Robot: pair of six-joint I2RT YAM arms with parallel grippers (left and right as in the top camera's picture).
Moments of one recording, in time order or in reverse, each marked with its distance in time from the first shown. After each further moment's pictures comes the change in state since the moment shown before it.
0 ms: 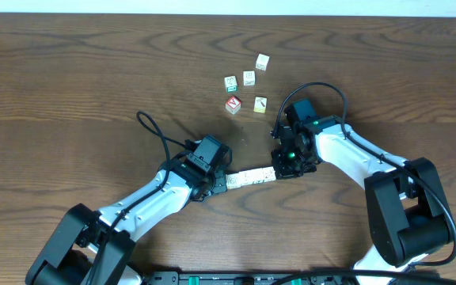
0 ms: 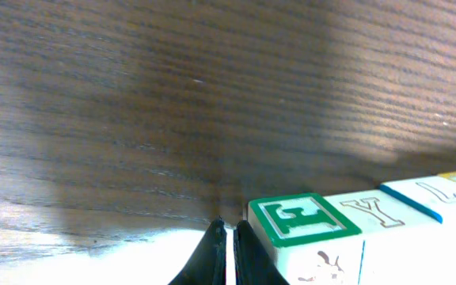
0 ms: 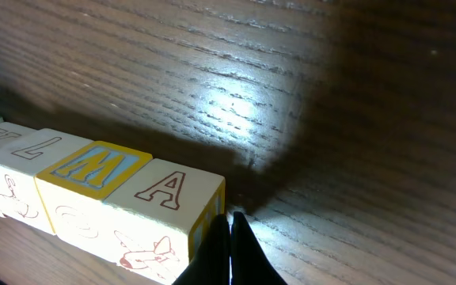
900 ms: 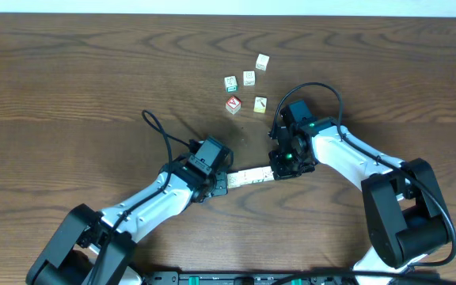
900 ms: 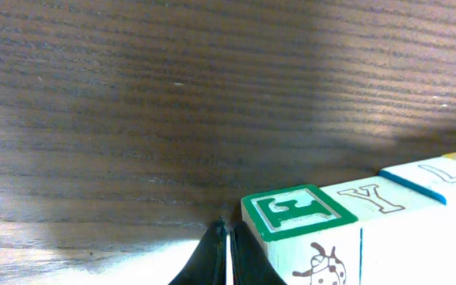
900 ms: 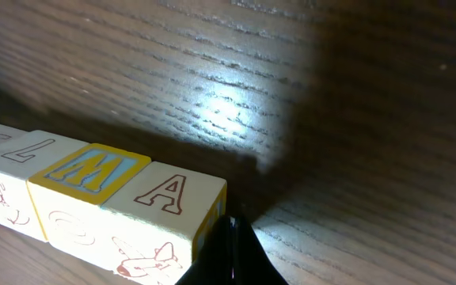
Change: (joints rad) left arm -0.024 0.000 -0.017 0.038 -0.007 0.072; right arm 0.032 0.000 -0.005 0.031 0.023 0.019
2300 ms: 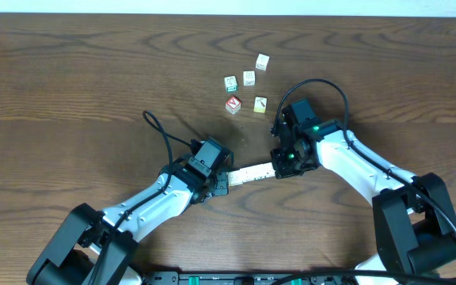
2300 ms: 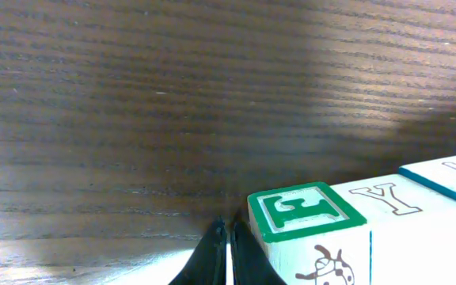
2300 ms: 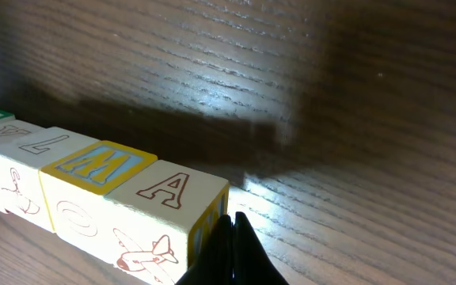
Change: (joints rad) left arm -0.002 0.003 -0.017 0.053 0.011 0.004; right arm 0.014 -0.087 -0.017 0.002 0.058 0.000
